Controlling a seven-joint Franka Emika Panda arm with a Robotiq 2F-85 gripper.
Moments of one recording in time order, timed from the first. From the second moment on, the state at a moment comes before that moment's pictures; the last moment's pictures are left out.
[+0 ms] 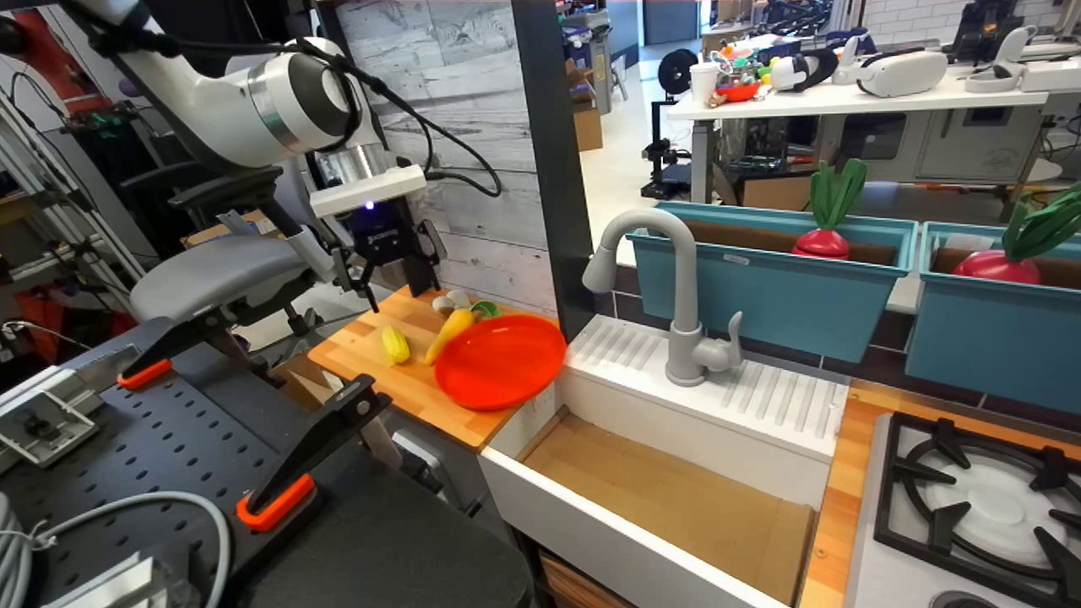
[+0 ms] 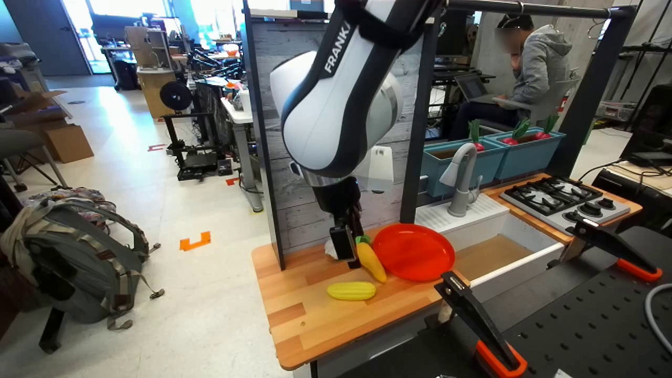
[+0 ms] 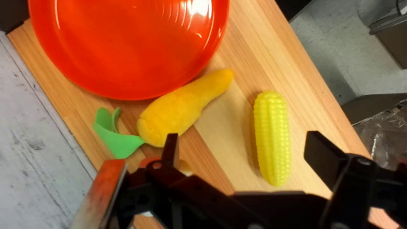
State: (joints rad) arm 0.23 0.96 0.09 -1.69 -0.44 2.40 -0.41
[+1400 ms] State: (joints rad) arm 0.11 1.02 0.11 -1.74 -0.31 2.75 -0.33
